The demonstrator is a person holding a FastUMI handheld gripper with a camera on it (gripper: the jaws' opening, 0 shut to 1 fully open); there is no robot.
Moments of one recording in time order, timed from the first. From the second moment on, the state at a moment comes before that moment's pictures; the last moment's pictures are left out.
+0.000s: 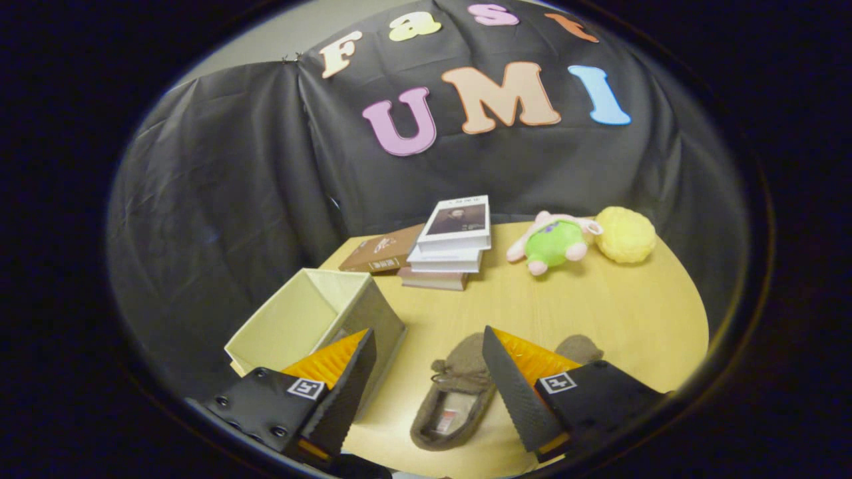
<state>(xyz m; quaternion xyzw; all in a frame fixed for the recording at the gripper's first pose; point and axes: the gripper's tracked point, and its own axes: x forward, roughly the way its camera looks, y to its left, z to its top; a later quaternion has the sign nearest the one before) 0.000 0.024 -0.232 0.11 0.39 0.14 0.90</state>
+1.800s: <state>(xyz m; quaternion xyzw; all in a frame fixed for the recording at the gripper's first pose) -0.063 0.003 -0.390 0.14 0.61 0.06 0.78</state>
